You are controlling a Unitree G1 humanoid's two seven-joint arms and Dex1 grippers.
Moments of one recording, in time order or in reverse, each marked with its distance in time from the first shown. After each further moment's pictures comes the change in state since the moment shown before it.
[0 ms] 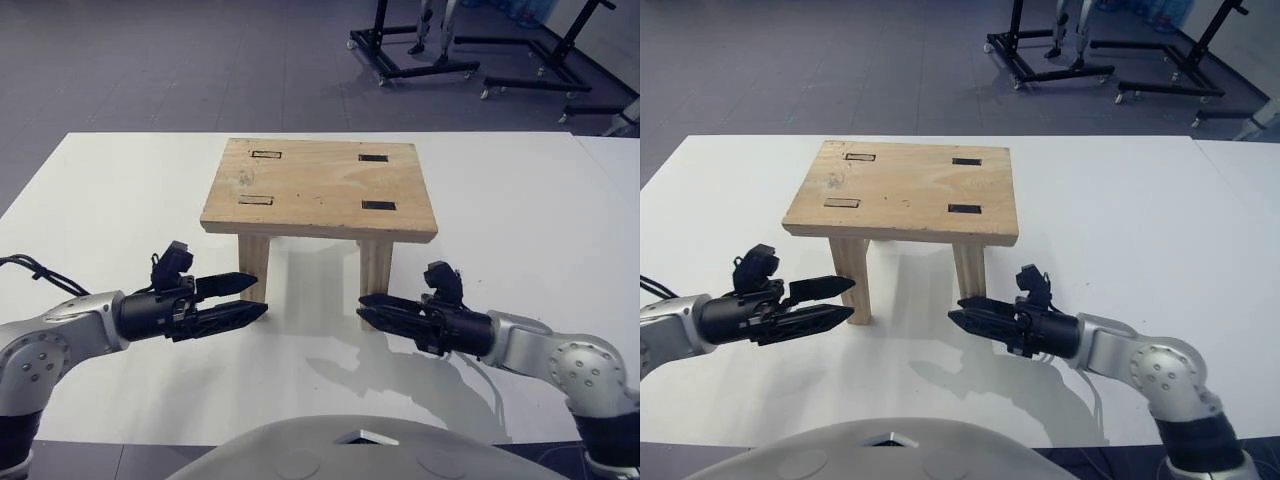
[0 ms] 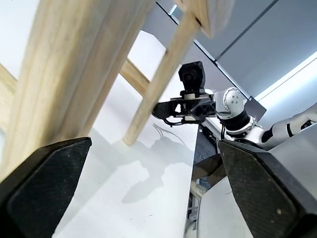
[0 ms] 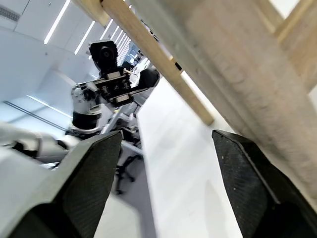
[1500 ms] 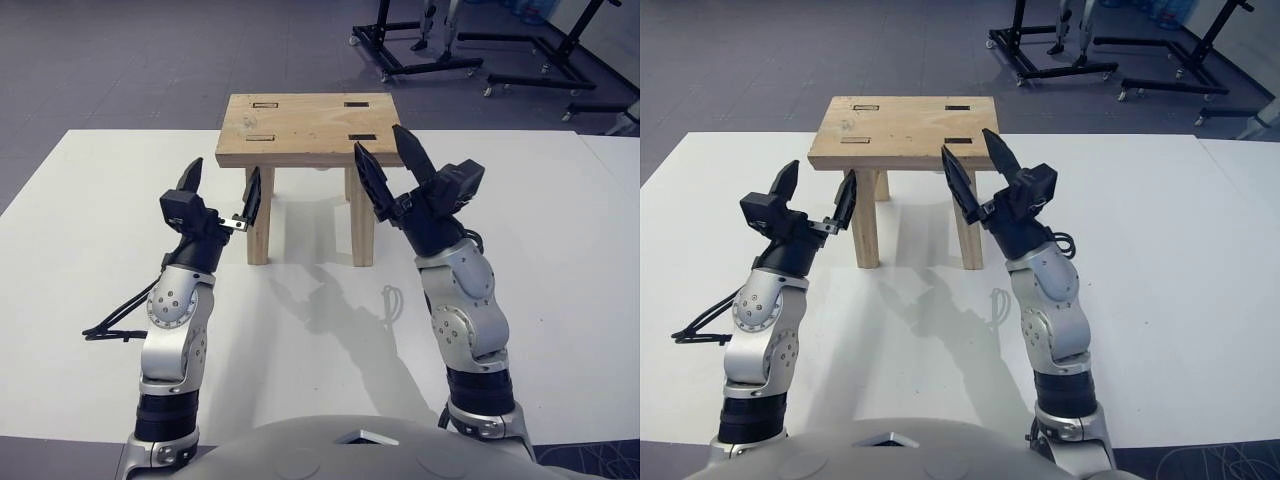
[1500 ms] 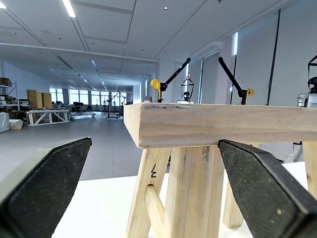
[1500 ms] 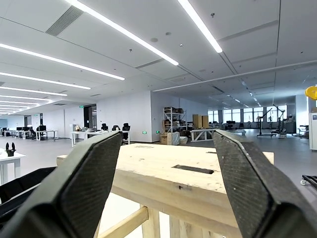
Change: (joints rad) left arm -0.102 -0.718 -0.133 0.057 0.955 -0.883 0.685; right arm -0.199 0.586 0.056 -0.030 -0.906 -0.860 -0.296
